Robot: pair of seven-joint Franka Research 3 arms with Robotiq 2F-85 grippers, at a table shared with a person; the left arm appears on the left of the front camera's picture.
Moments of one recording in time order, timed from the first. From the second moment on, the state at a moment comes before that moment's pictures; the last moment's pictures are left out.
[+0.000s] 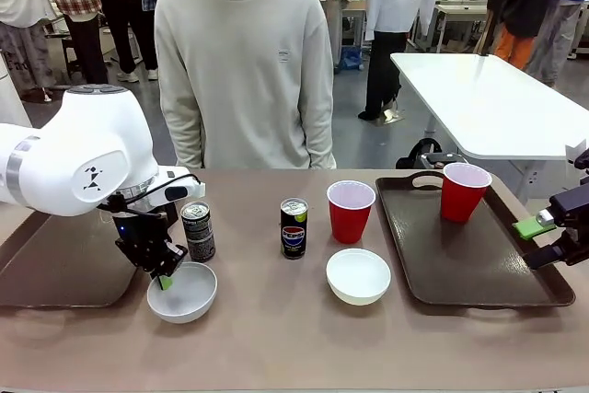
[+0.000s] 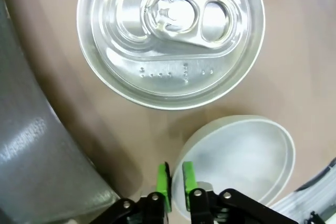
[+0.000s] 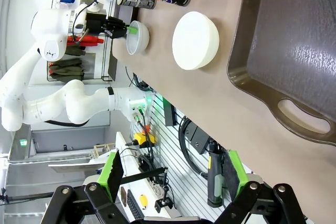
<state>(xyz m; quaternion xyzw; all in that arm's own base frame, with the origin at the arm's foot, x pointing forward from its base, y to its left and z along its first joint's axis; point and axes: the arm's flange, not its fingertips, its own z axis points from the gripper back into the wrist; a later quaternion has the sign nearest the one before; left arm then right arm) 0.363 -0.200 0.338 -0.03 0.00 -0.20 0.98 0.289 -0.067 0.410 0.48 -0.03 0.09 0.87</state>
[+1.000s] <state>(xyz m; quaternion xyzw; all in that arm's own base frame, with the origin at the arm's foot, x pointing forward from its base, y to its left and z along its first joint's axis) 0.320 -0.148 0.454 -0.09 -0.03 -0.16 0.98 0.289 -0.067 0.409 0.48 -0.03 0.09 0.87</state>
